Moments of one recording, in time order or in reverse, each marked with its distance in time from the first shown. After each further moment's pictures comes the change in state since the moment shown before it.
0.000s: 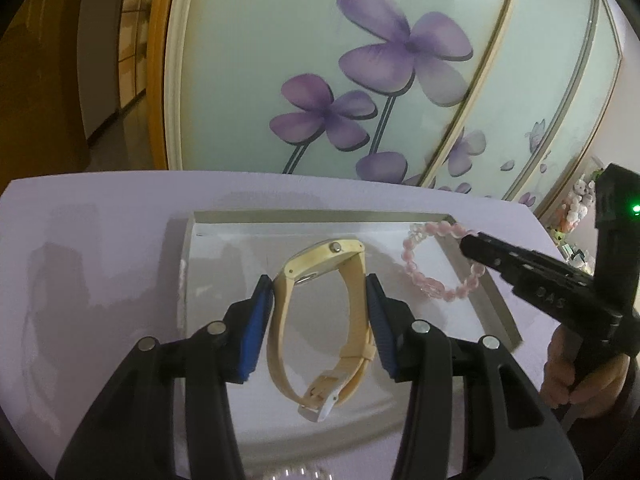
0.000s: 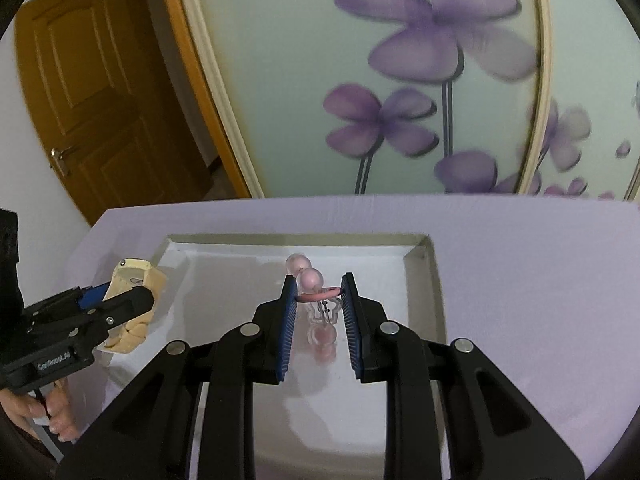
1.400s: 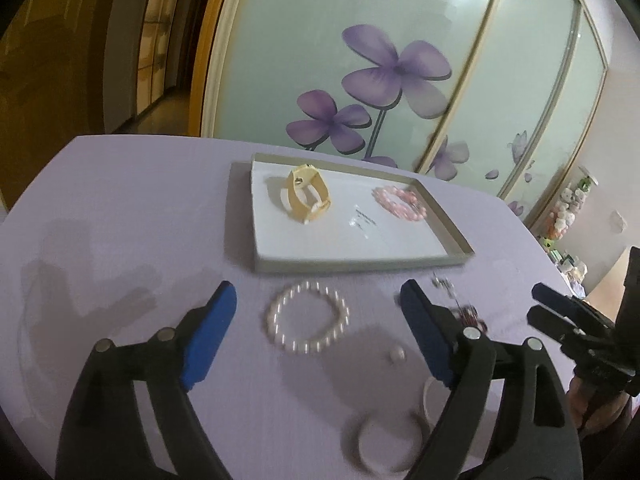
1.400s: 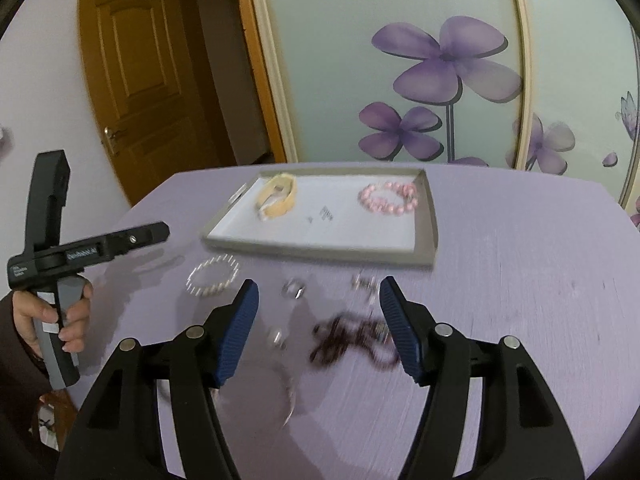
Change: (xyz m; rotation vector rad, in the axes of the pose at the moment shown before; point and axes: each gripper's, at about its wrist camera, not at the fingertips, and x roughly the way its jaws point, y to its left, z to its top) left arm -0.149 0.008 -0.126 -0.024 -0.105 -0.002; right arm -0.175 0.042 -0.150 -0.106 -0.116 0.065
